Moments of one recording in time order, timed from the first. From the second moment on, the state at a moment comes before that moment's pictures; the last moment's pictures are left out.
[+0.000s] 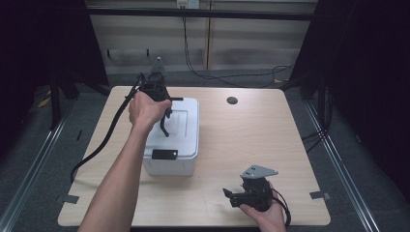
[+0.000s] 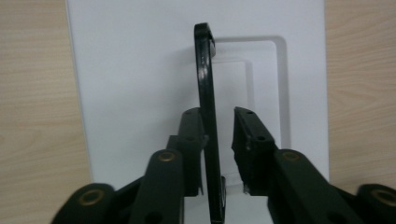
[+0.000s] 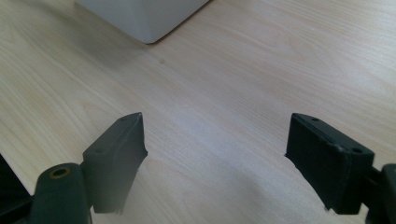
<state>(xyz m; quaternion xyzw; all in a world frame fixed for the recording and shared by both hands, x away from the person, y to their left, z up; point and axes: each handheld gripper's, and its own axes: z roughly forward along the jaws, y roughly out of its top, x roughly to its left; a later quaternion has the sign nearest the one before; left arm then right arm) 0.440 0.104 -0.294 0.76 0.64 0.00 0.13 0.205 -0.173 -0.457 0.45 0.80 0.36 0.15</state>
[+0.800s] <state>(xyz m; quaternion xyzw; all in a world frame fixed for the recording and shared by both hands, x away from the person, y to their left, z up) 0.432 0.187 -0.280 0.78 0.57 -0.01 0.25 0.207 -0.174 -0.458 0.45 0.80 0.36 0.16</state>
